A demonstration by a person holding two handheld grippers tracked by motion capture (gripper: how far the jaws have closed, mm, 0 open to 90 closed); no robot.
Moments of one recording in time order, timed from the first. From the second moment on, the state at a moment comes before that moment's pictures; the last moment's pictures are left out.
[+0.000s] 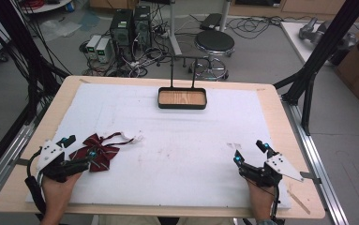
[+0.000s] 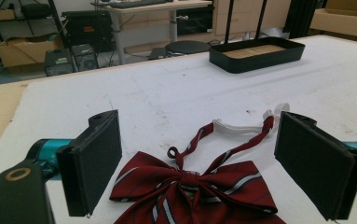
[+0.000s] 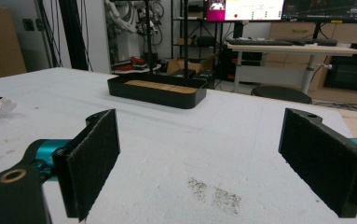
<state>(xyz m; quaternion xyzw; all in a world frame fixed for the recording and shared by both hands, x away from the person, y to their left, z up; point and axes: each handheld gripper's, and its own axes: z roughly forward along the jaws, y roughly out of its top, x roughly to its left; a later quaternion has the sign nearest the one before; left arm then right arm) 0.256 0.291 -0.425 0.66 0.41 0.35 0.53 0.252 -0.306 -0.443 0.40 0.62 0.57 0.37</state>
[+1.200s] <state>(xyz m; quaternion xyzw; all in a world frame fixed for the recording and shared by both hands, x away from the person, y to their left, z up) 0.258 0.291 -0.425 0.66 0.42 0.35 0.51 0.254 -0.304 -0.444 0.40 0.63 0.56 0.36</state>
